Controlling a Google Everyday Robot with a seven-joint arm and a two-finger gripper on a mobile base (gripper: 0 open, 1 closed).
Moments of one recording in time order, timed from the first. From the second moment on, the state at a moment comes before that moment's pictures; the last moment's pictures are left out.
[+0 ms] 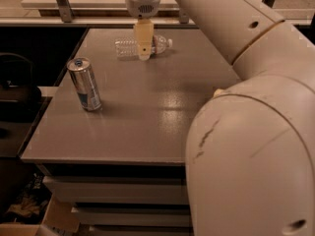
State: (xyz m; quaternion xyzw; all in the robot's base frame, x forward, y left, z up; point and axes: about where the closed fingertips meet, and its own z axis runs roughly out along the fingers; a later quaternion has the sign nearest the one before) arm 0.718 0.049 0.942 -0.77 0.60 -0.10 0.20
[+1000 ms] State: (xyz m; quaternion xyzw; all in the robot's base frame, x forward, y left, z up) arm 0.758 0.052 0.886 -0.77 0.61 -0.07 0.16
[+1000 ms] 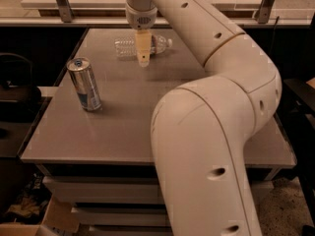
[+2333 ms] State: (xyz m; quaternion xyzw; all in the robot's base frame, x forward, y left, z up) arm 0.780 0.041 0.859 -0.76 0.63 -0.05 0.14
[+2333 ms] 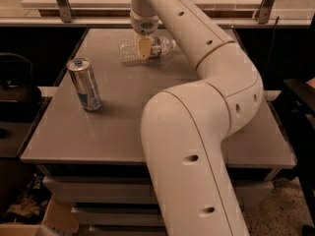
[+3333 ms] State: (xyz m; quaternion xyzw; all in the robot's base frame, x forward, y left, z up) arm 0.742 0.045 0.901 -0.79 0.60 -0.06 0.14
